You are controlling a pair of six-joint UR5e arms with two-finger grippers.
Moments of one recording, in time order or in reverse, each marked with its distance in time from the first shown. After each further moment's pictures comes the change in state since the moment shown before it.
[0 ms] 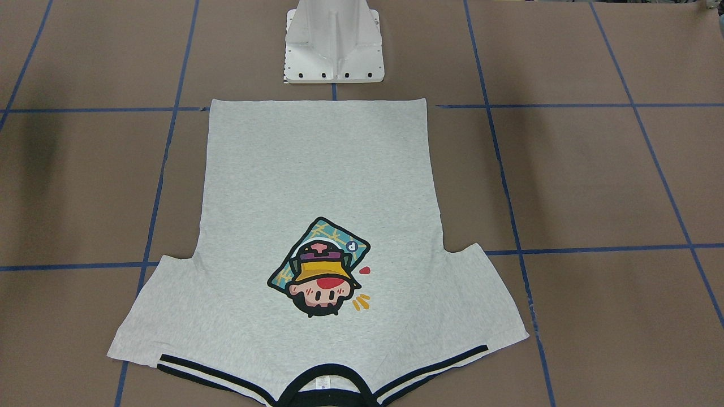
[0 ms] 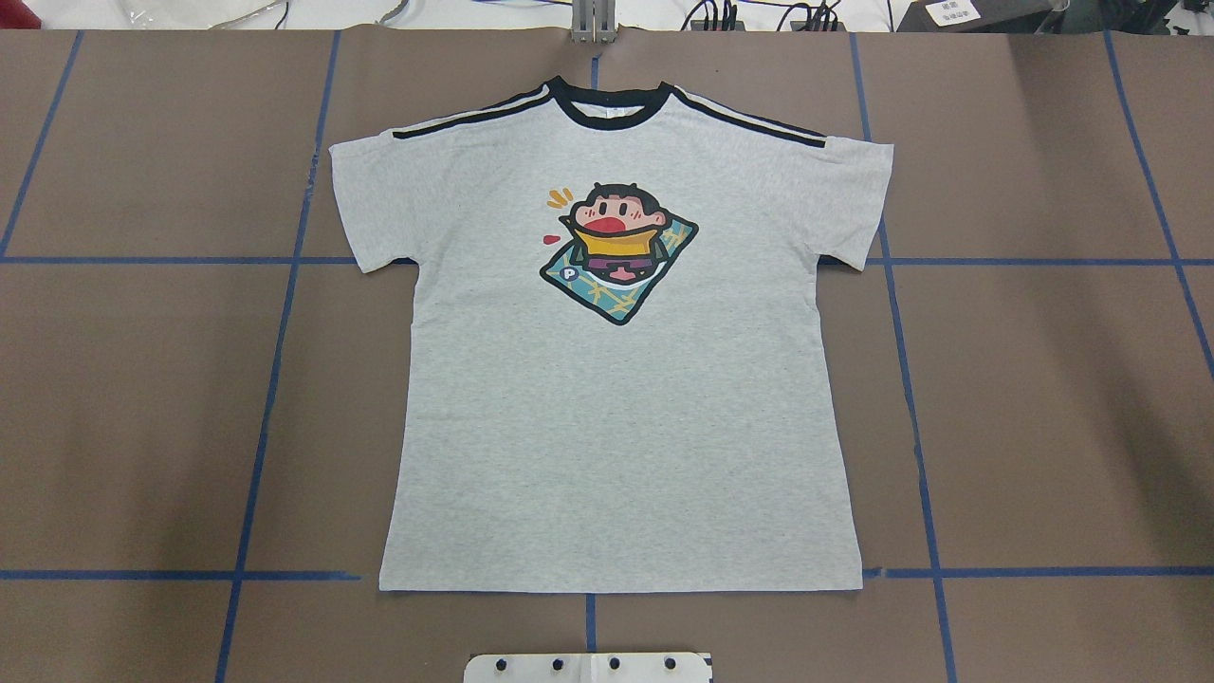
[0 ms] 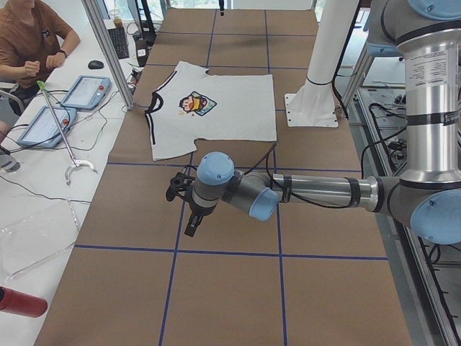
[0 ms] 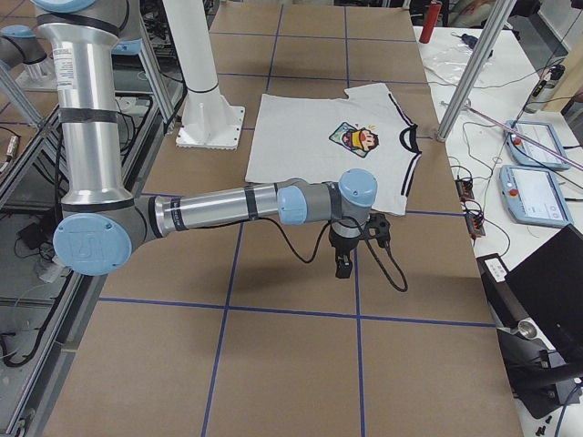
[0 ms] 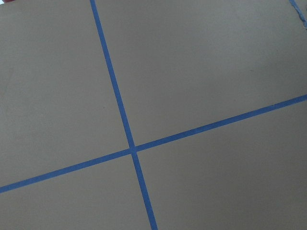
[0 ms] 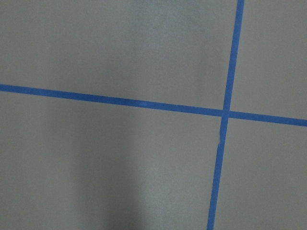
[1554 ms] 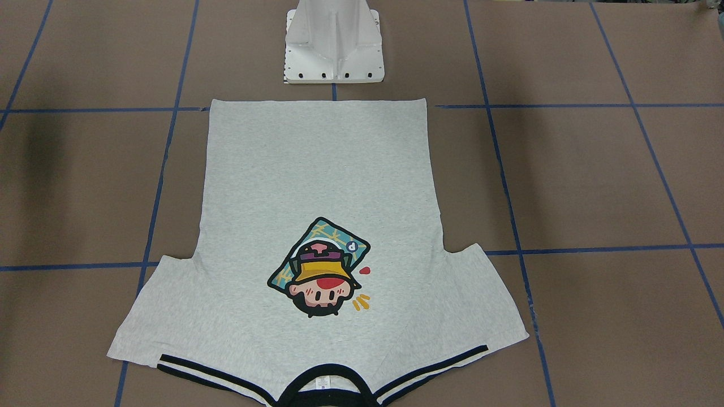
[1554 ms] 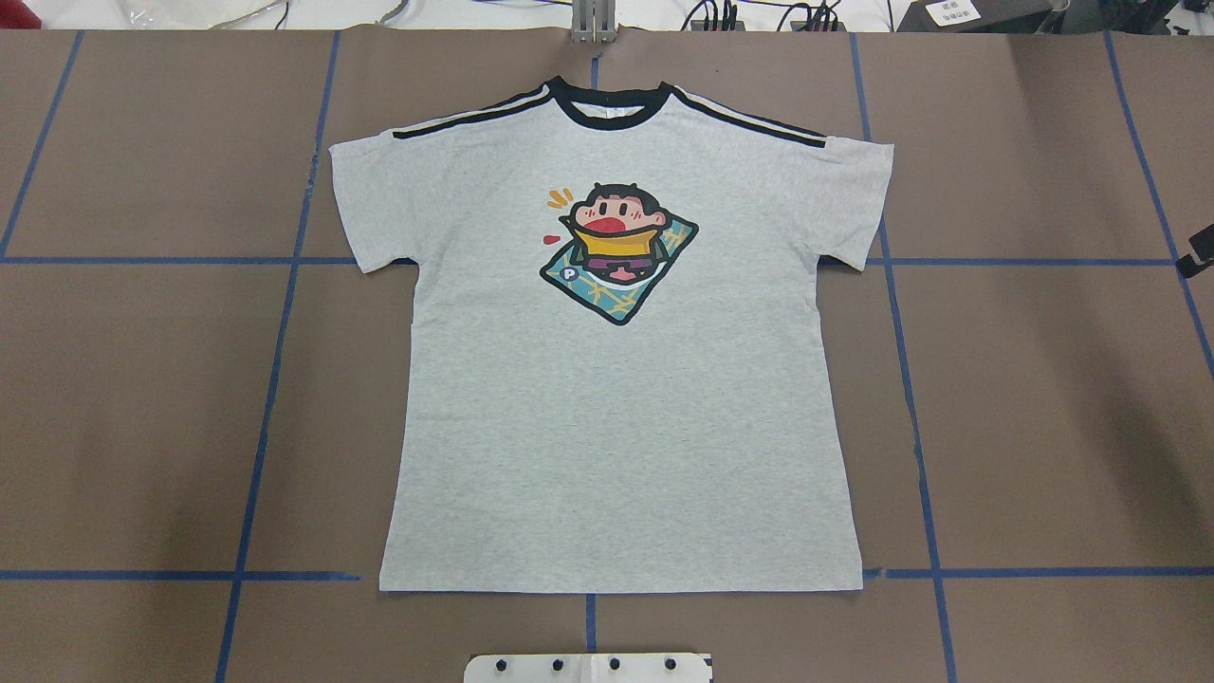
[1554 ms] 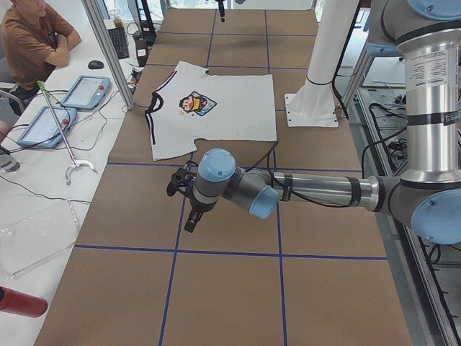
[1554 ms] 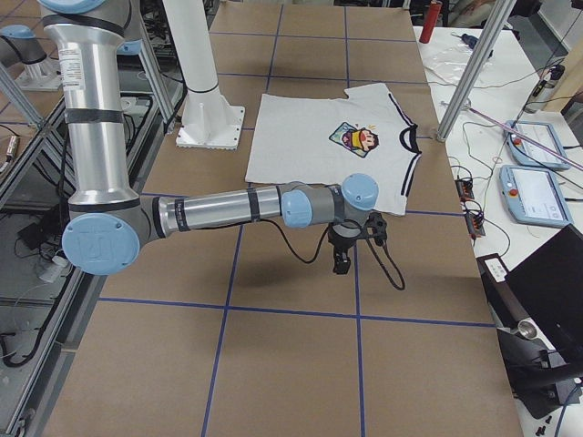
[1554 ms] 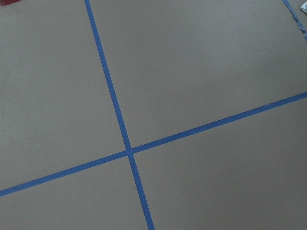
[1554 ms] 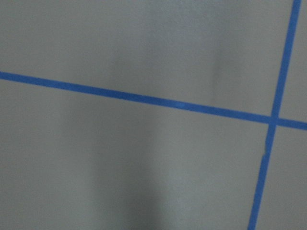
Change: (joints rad) left arm 0.004 0.002 -0.019 -0.015 -0.010 0.009; right arm -0.076 0.055 -0.074 0.060 0.054 0.021
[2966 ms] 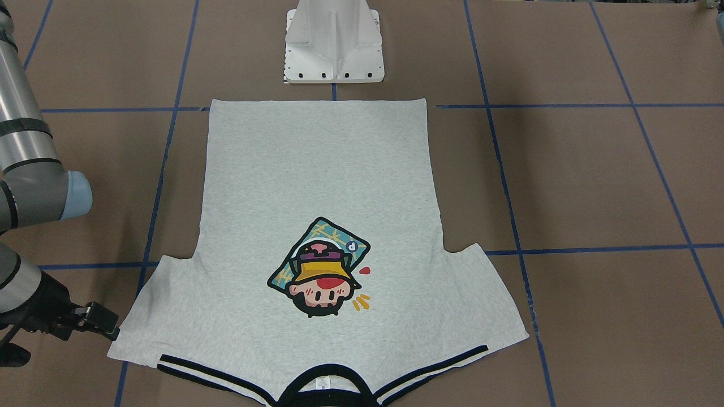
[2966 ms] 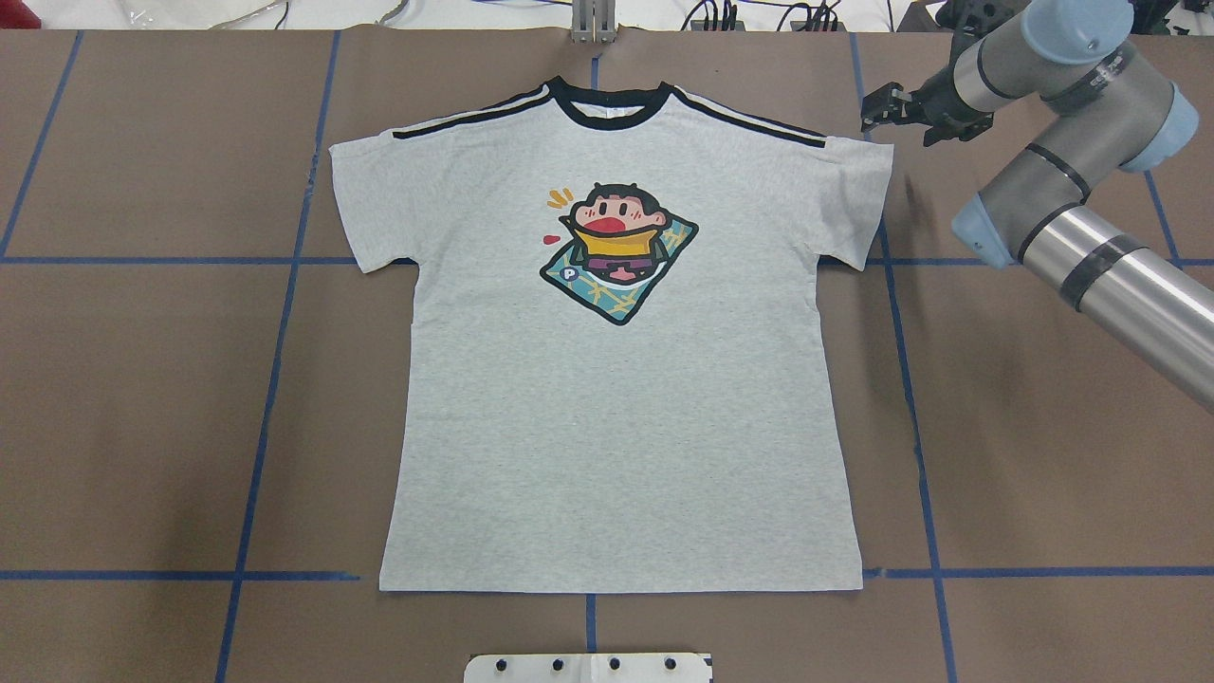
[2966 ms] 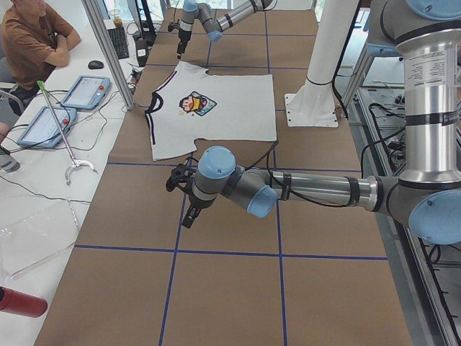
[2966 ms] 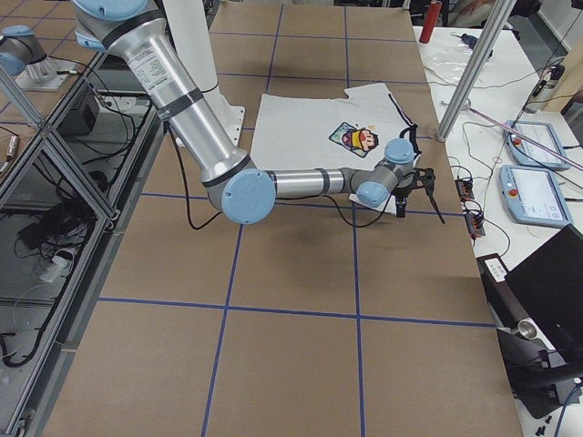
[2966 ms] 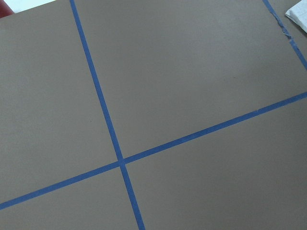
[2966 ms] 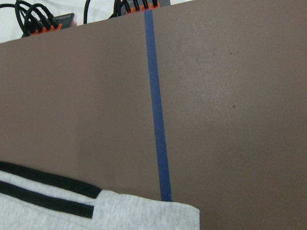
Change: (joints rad) left arm 0.007 -0.005 -0.001 -0.040 -0.004 -0.005; right arm -0.297 0.544 -0.684 0.828 -0.339 0.940
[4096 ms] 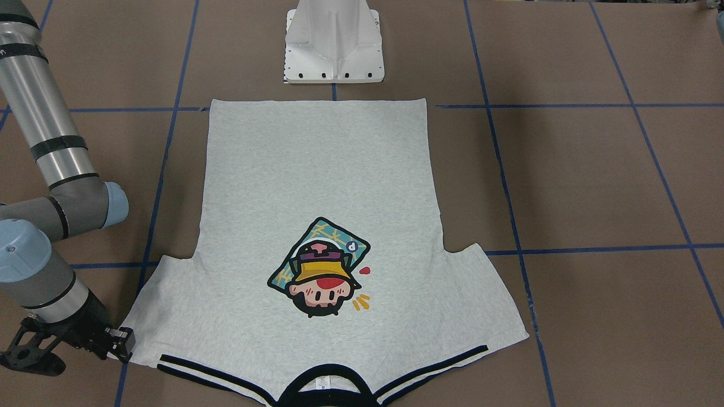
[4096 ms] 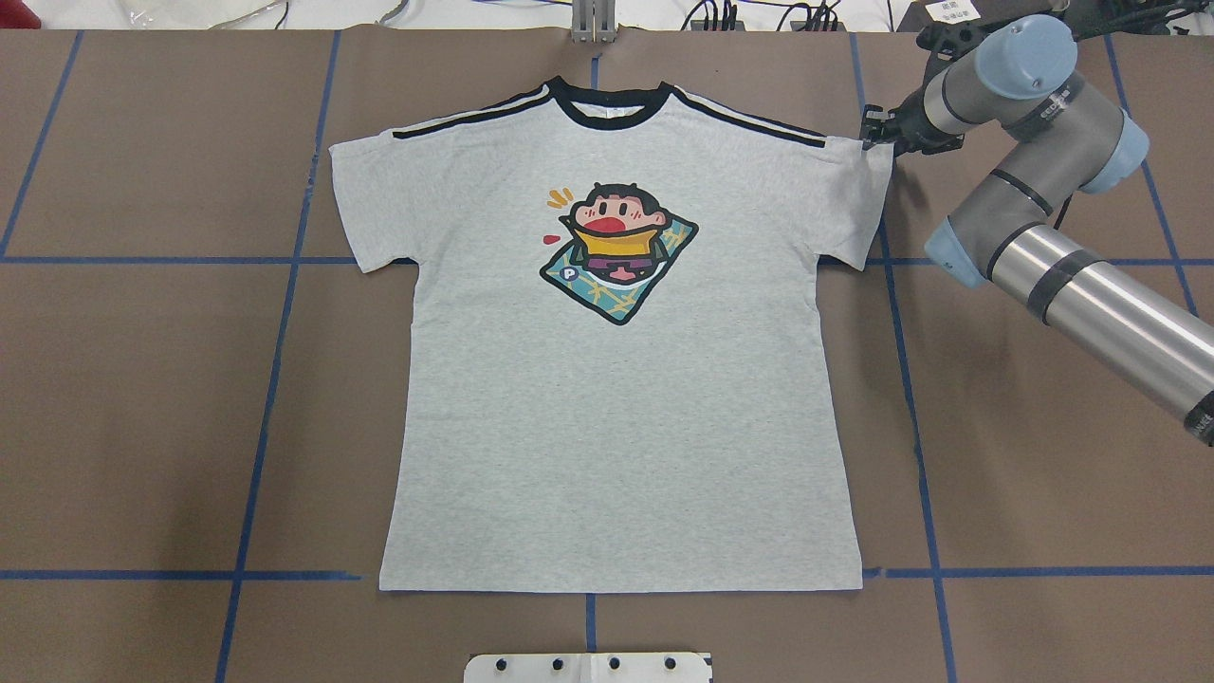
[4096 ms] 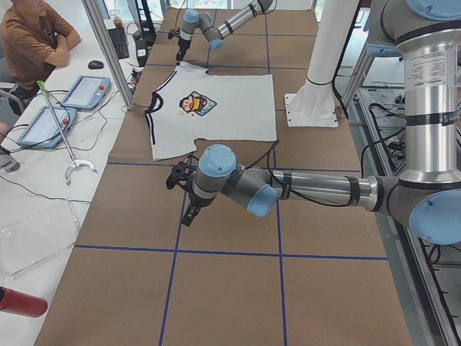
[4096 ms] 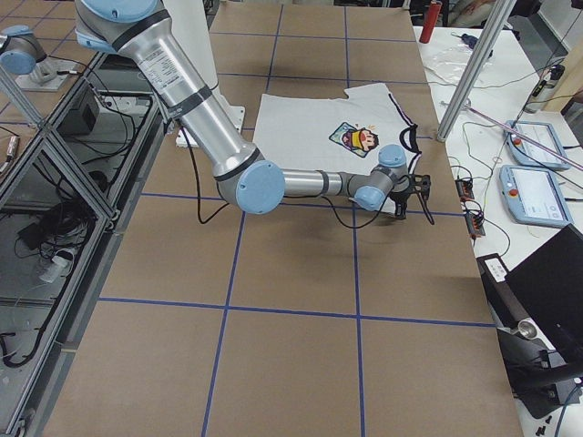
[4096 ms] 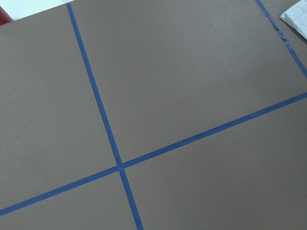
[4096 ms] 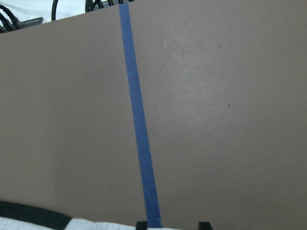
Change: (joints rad) left arm 0.000 0.000 -0.008 -0.004 0.002 0.005; right arm -0.037 0.035 -0.098 0.034 -0.086 0.049
